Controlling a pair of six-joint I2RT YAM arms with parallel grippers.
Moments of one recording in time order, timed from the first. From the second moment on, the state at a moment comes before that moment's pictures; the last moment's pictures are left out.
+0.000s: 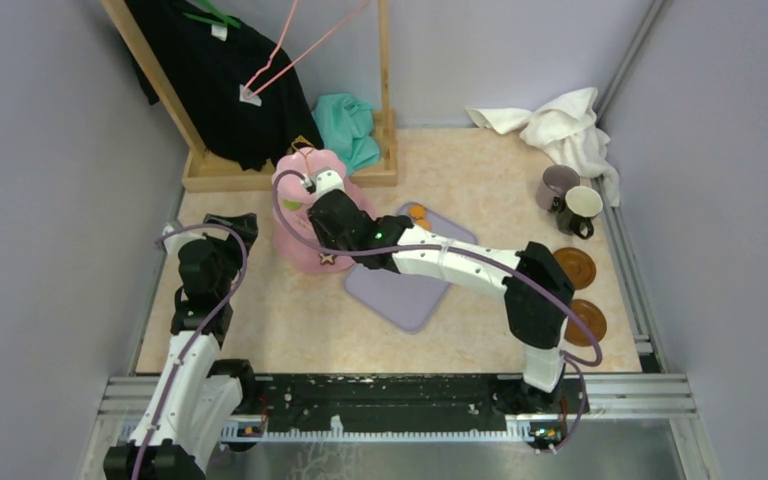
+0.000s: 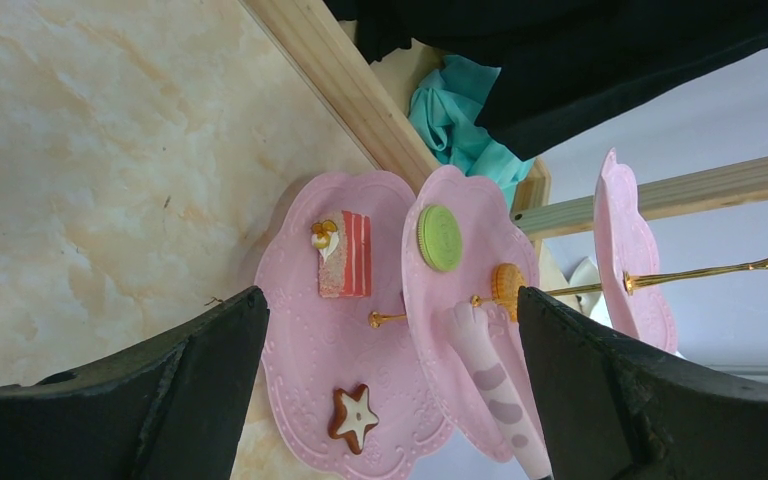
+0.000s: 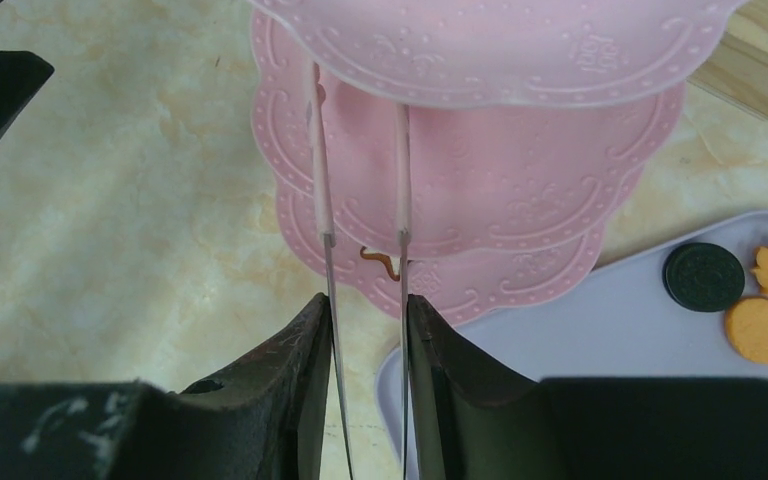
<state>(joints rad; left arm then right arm) 0.01 0.70 0.40 0.07 -0.17 -0.95 1.07 1.85 1.57 -0.32 0.34 0.33</state>
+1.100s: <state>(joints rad) 0.01 0.71 0.40 0.08 -0.17 -0.95 0.99 1.27 0.82 -0.29 0.53 0.44</state>
